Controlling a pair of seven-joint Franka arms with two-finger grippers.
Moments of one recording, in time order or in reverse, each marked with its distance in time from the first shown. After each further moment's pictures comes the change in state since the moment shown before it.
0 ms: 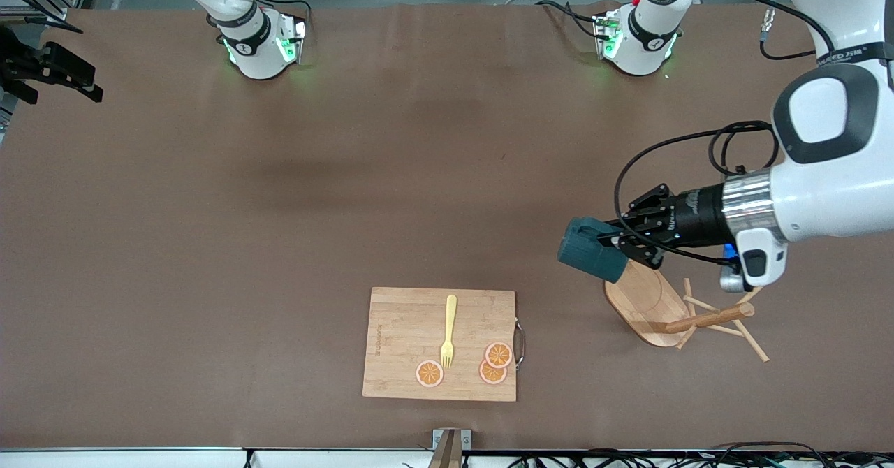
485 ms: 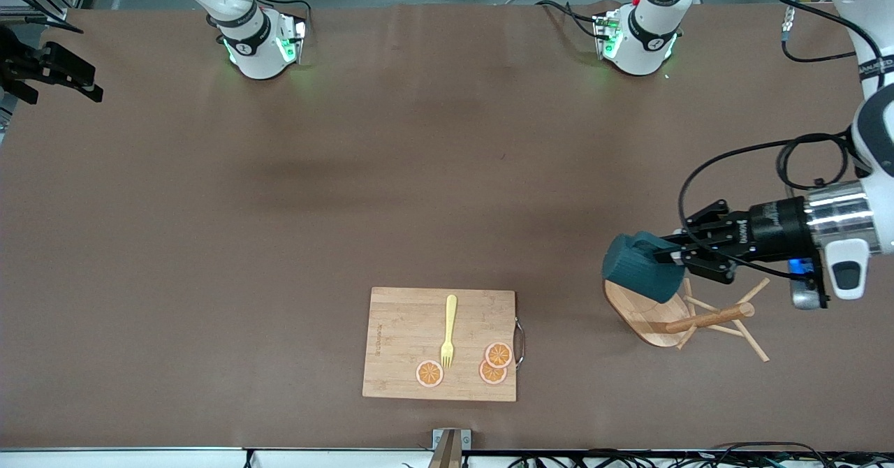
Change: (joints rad) left arm 0.172 0.014 0.001 -0.012 -0.145 -0.050 0.255; right arm 0.000 0.000 0.000 0.000 0.000 0.000 0.000
